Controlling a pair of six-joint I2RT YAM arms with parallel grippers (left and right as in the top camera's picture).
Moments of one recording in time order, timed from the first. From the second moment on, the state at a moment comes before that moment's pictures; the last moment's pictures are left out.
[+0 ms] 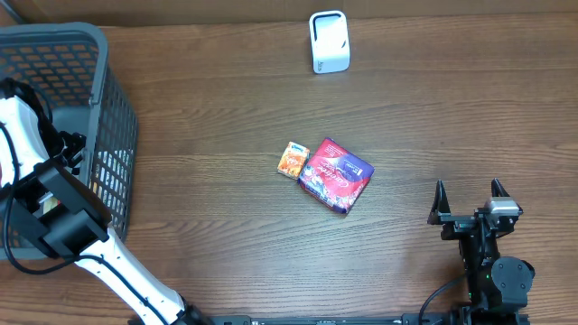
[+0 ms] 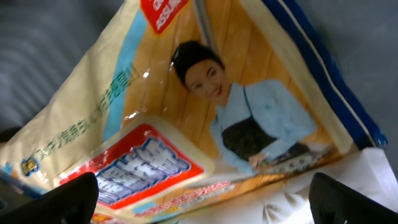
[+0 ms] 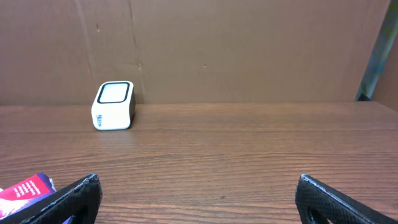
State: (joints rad) left arm 0.64 2.32 2.08 -1.43 -0.20 -0.44; right arm -0.04 0.01 0.02 -0.04 -0.06 0.02
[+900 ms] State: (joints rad) left arm 0.62 2.29 1.89 -1.27 -0.21 -0.44; right arm -0.04 0.01 0.02 -0.04 -0.06 0.02
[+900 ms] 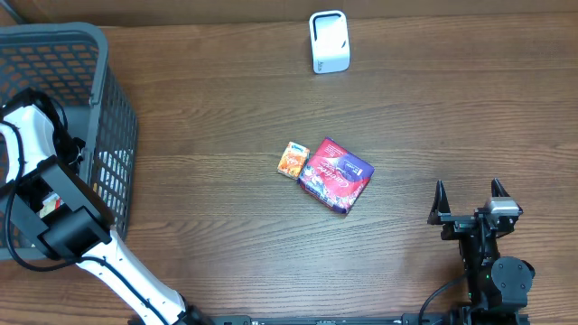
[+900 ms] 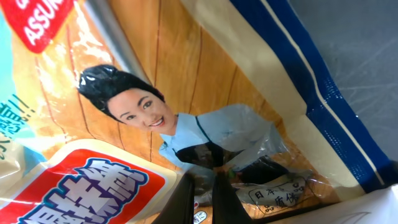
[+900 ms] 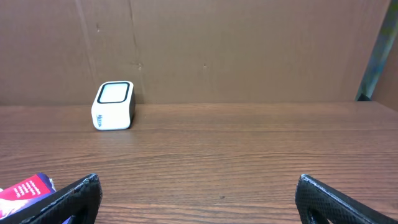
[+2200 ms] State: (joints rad) left arm 0.63 2.31 1.95 -1.11 -0.13 -0.57; right arm -0.04 0.01 0.02 -0.03 -0.06 0.02
